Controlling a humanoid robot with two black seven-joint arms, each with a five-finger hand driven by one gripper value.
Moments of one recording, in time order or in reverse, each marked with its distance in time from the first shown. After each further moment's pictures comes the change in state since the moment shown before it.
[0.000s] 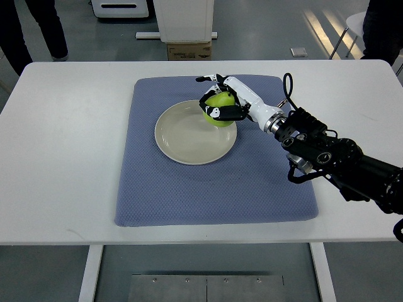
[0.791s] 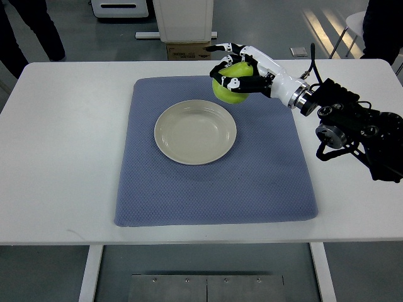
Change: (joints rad) left arm 0.000 0.000 0.000 0.000 0.000 0.000 0.000; right arm 0.058 -0.180 0.150 0.154 0.001 0.261 0.000
